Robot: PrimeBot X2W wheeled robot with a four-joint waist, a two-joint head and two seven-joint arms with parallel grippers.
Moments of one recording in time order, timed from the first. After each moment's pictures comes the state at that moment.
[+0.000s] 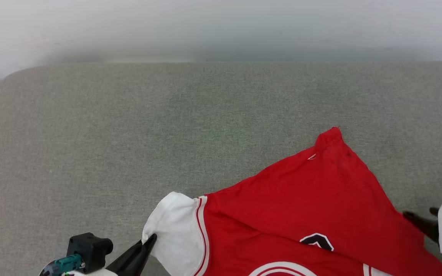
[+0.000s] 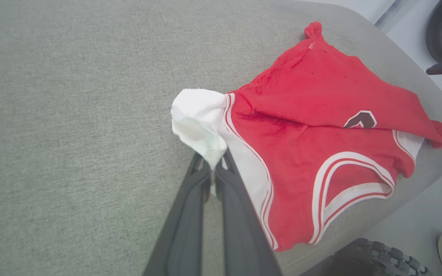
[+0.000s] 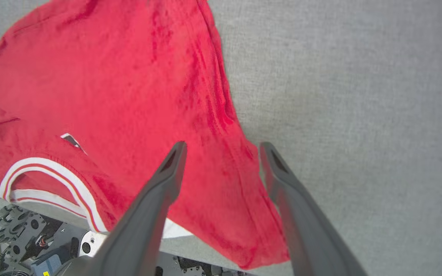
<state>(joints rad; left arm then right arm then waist) 0.15 0.61 -0.42 -0.34 -0.67 0.08 0.16 -0.07 -0.46 -0.09 -0.11 0.59 0.13 1.05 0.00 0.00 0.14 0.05</state>
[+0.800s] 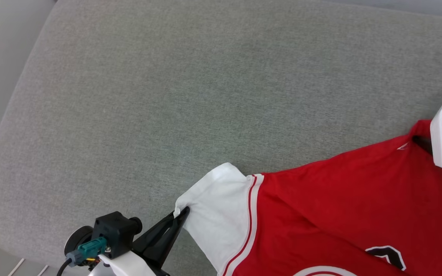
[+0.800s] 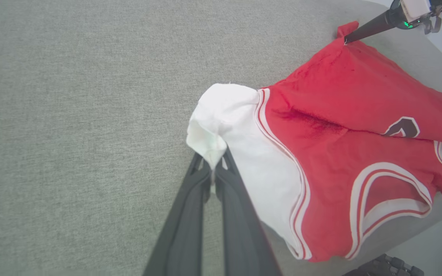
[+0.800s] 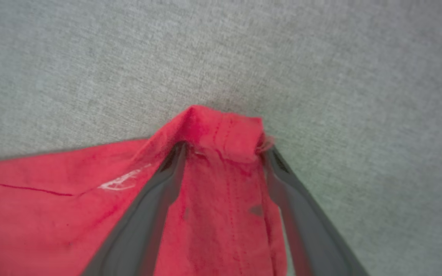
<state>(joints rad) 0.00 0.56 -0.50 -0.39 -0.60 0.04 0.15 -0.62 -0.45 0.09 0.32 0.38 0.13 1.08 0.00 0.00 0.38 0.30</state>
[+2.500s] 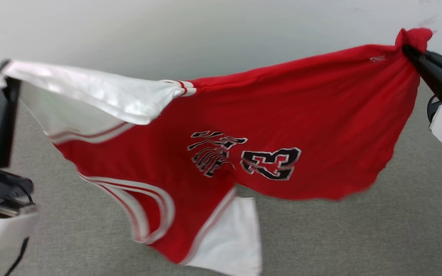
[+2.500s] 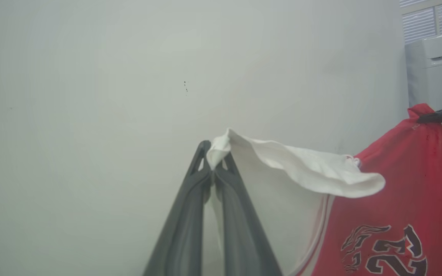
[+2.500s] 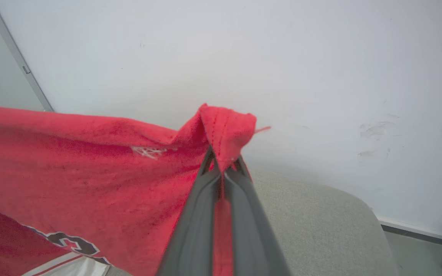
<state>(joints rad) -0.13 0.78 -0.02 -0.66 -0.61 0.16 0.02 -0.61 -0.44 0.08 -0.10 0.59 0.13 0.71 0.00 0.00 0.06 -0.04</state>
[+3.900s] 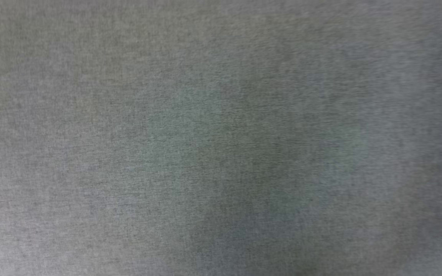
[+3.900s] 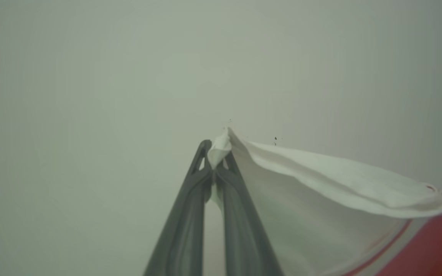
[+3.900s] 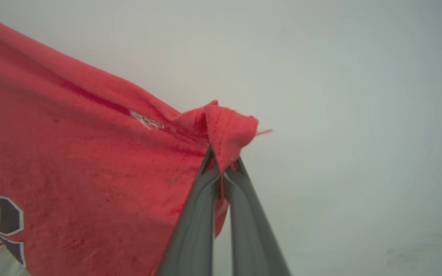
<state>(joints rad) -1.89 0.63 -0.30 0.36 -0.50 0.00 -0.04 -1.59 -0.26 0.02 0.40 0.23 0.13 0.25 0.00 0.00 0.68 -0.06</state>
